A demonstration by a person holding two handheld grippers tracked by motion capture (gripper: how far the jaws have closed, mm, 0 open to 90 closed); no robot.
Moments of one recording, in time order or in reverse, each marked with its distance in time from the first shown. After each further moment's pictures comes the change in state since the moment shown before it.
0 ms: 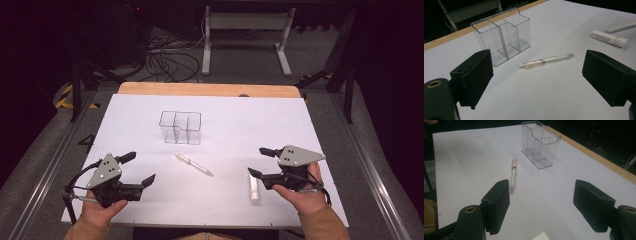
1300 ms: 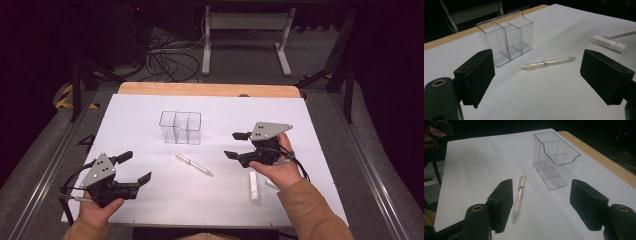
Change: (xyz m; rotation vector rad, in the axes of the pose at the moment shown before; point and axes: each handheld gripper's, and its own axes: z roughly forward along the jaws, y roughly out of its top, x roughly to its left) left arm 0.008 -0.005 -0.006 -0.037 0.004 -0.036; right arm -0.020 0.045 0.064 0.012 0.152 -0.026
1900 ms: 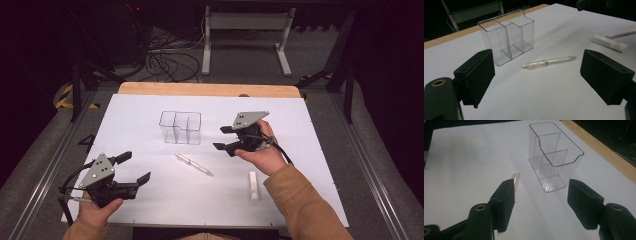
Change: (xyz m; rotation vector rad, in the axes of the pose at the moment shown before) left arm 0.002 -0.002 -0.001 0.003 0.001 -0.005; right arm -0.022 0.014 0.046 0.098 0.026 -0.026
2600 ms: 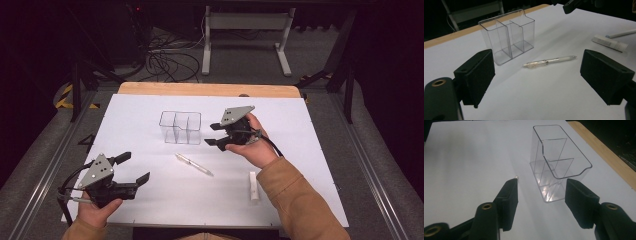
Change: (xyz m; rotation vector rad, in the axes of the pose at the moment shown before) left arm 0.001 -0.001 -0.001 0.001 -0.001 -0.004; right arm -0.007 0.017 0.026 0.024 0.039 -0.080
